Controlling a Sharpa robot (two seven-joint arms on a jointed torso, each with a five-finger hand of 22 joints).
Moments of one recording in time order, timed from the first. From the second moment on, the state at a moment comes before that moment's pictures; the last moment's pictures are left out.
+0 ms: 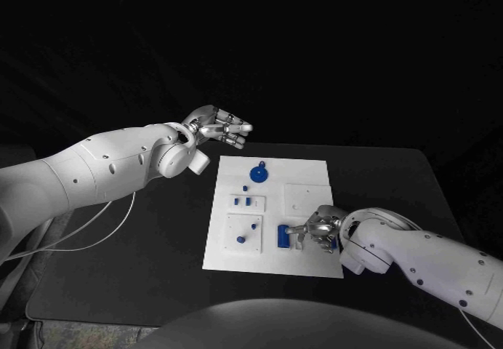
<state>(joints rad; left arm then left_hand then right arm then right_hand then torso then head) 1.18 -0.70 -0.03 1.13 -0.42 -0.08 0.24 1.30 -0.05 -0.01 0.07 0.05 1.00 0.14 0.06 0.07 1.13 0.13 0.06 0.06 1.17 0.11 0.07 0.12 0.09 1.15 0.10 0.10 0.13 0.79 -0.72 0.15 1.51 -1.10 -0.10 -0.56 0.97 -0.04 0.10 -0.01 0.05 1.25 -0.01 0.06 0.87 1.40 -0.07 0.92 1.31 1.45 -0.12 0.96 1.01 0.04 1.46 -0.14 0.69 1.29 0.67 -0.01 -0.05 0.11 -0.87</state>
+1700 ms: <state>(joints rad) 1.18 -0.70 -0.03 1.13 -0.43 -0.07 0.24 1.30 -0.05 -0.01 0.07 0.05 0.99 0.15 0.06 0.07 1.12 0.13 0.06 0.06 1.17 0.11 0.07 0.12 0.09 1.15 0.10 0.10 0.13 0.78 -0.83 0.21 1.47 -1.41 0.08 -0.63 1.01 -0.16 0.37 0.02 0.05 1.19 0.02 0.06 0.60 1.40 -0.06 0.92 1.31 1.45 -0.11 0.97 1.01 0.04 1.46 -0.13 0.70 1.30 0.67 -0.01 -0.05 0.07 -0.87</state>
